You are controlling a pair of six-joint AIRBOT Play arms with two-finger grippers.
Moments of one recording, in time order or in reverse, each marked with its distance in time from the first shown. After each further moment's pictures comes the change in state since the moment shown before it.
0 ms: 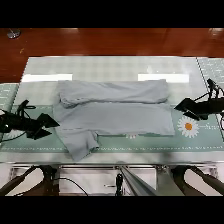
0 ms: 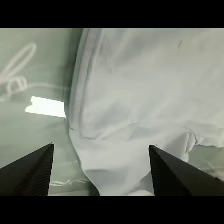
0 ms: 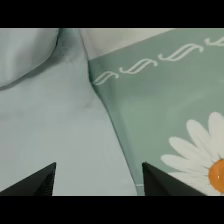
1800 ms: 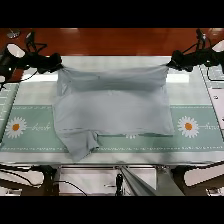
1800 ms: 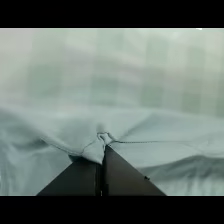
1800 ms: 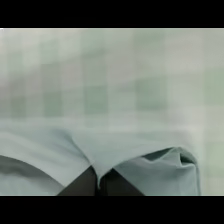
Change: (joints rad) left arm -0.390 -0.543 0.936 0.051 0.351 -0.137; right arm 0.198 -0.605 0.866 0.167 0.000 0.003
